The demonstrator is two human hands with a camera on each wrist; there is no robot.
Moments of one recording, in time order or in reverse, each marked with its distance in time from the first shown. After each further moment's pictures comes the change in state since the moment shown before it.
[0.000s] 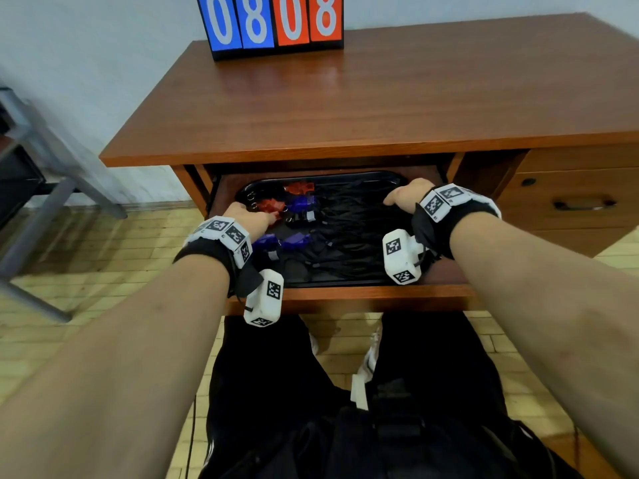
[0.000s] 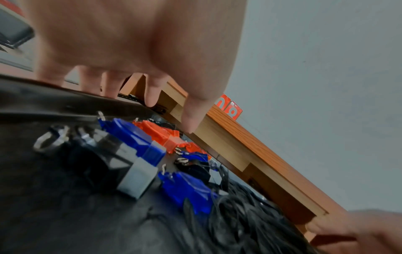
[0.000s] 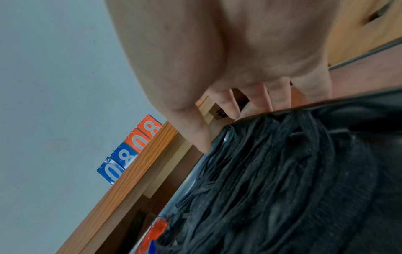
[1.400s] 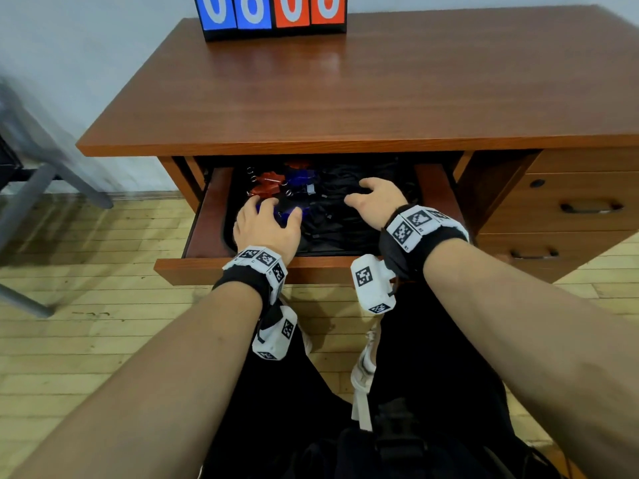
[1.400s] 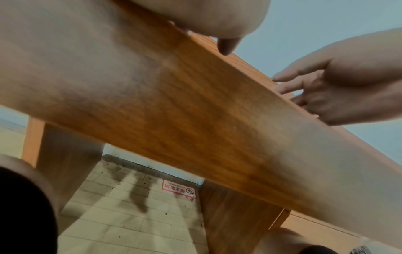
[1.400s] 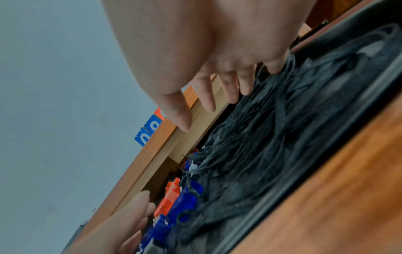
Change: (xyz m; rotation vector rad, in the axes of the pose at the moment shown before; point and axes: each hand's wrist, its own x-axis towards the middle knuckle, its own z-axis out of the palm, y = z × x) left_hand 0.001 -0.017 0.060 0.172 0.248 0.454; right_hand 0.001 -0.020 0.050 0.091 0.009 -0.236
